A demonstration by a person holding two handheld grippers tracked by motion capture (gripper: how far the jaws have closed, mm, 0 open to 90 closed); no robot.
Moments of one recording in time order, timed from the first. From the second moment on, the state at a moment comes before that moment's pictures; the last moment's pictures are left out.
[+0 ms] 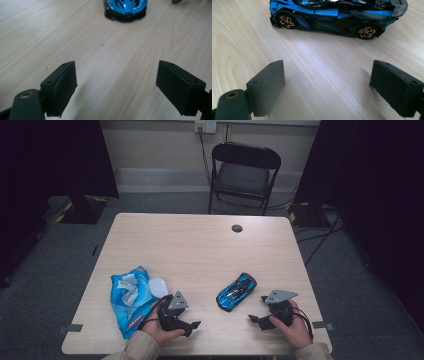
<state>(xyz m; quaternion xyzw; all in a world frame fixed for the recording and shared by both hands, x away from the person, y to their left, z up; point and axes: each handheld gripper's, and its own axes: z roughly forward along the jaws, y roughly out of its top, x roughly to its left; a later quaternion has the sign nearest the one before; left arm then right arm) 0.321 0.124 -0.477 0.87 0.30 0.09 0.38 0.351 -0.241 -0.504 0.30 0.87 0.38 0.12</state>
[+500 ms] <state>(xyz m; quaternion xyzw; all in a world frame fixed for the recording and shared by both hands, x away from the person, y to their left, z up) 0.323 0.118 -0.475 0.87 0.29 0.09 0.40 0.351 -0.241 -0.504 0.30 0.87 0.37 0.12</state>
